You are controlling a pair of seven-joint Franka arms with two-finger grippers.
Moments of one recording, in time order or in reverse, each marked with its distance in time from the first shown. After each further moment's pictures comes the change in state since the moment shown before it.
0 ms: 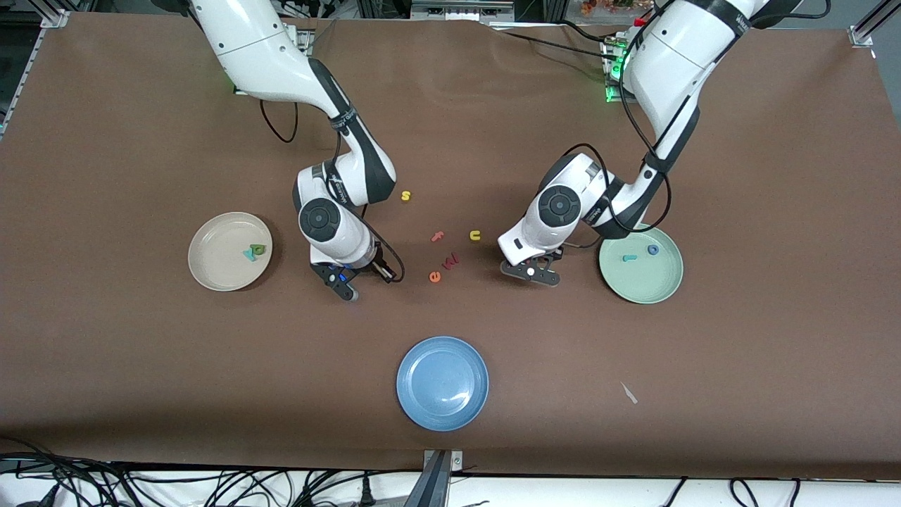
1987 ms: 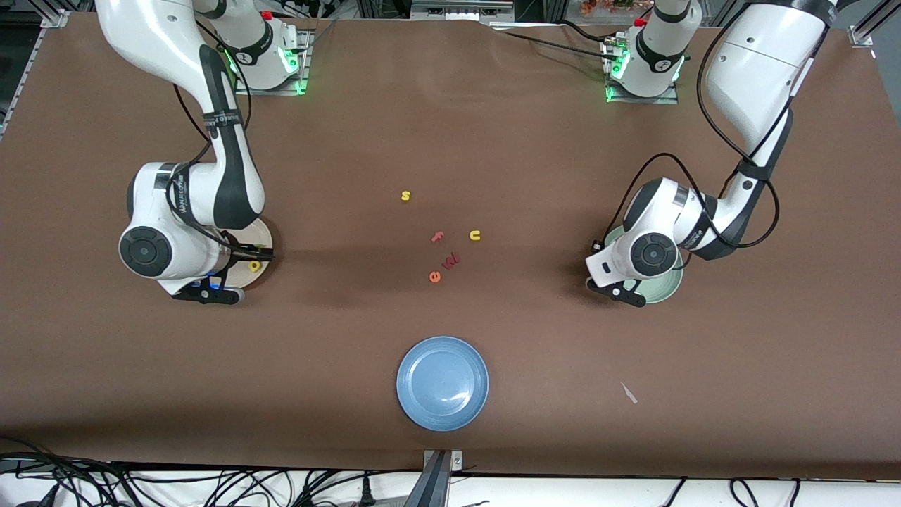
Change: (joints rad) left arm 0.267 -0.057 0.015 0.011 0.077 -0.336 0.320; right arm -0.023 -0.169 -0.403 0.019 -0.075 -0.578 -0.944
